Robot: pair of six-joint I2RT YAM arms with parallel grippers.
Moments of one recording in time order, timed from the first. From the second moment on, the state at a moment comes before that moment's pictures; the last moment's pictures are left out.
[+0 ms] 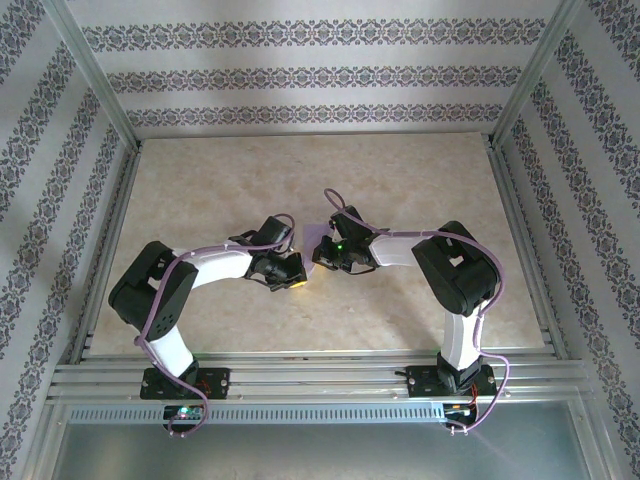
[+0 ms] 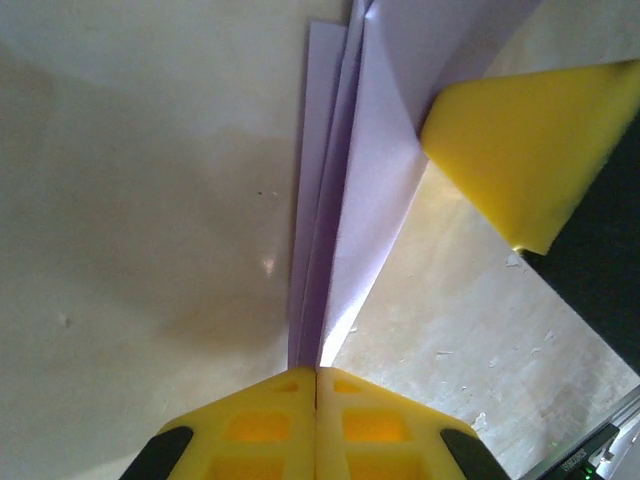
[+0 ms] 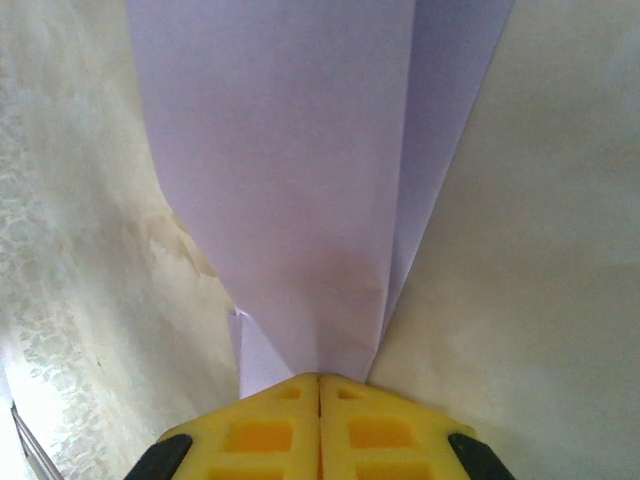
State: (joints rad) left arm -0.56 1.71 0.88 -0.28 0.42 -0.89; right arm 0.61 1.91 0.97 -0.02 -0.42 0.92
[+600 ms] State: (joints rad) left arm -0.55 1.67 0.95 -0.34 0.40 -0.81; right arm 0.61 1.91 0.97 -0.01 -0.42 0.93
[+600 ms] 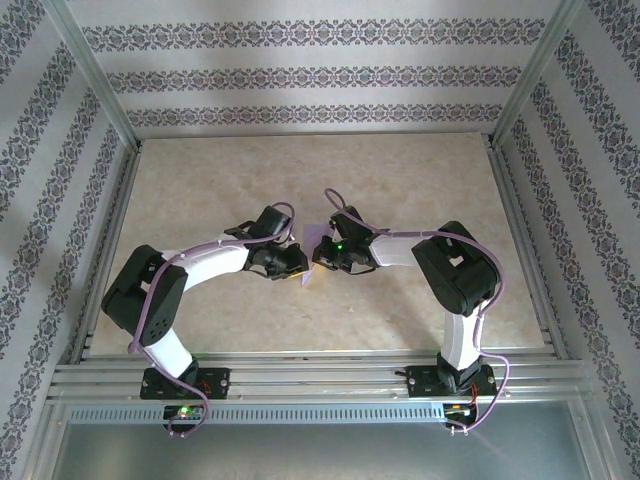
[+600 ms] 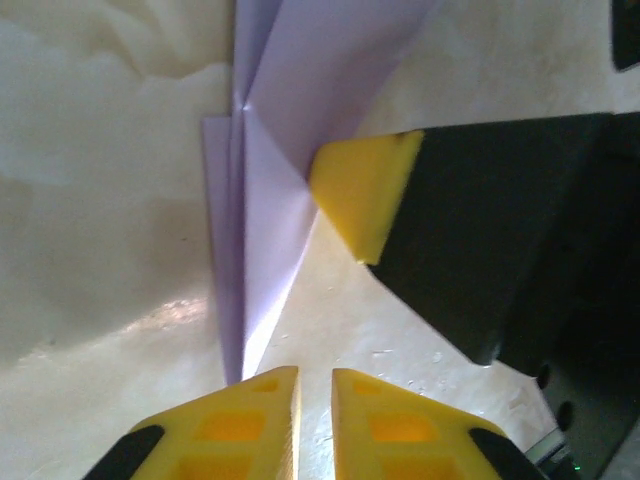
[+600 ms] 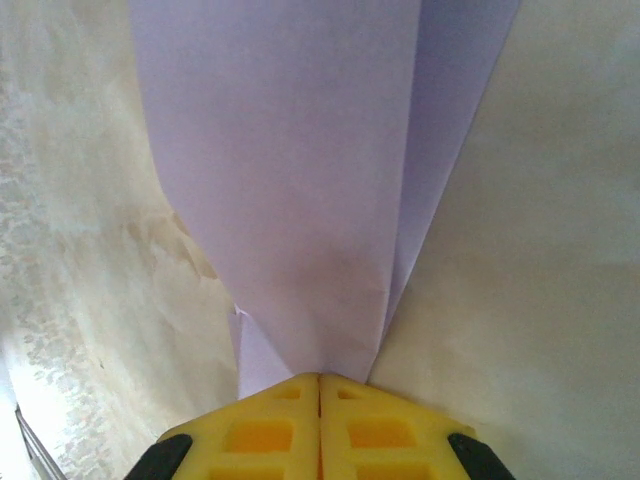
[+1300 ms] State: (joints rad) left arm -0.55 1.76 0.93 -0.30 0.45 -0.84; right arm 0.61 1.91 0.97 0.00 -0.42 0.95
